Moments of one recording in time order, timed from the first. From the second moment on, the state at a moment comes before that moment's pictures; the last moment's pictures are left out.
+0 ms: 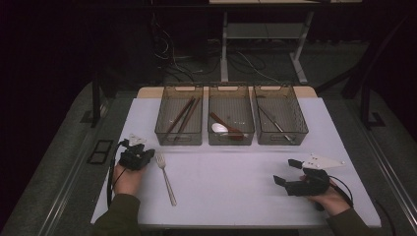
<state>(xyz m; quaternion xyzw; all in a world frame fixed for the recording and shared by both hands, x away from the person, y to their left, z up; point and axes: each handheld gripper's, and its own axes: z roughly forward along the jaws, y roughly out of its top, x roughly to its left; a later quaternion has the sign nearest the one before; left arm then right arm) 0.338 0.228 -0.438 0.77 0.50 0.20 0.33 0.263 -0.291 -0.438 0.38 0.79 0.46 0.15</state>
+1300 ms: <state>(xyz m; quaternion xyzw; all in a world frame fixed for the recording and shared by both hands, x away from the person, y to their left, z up) 0.353 0.077 -0.440 0.85 0.35 0.10 0.37 0.263 -0.290 -0.438 0.37 0.79 0.46 0.15</state>
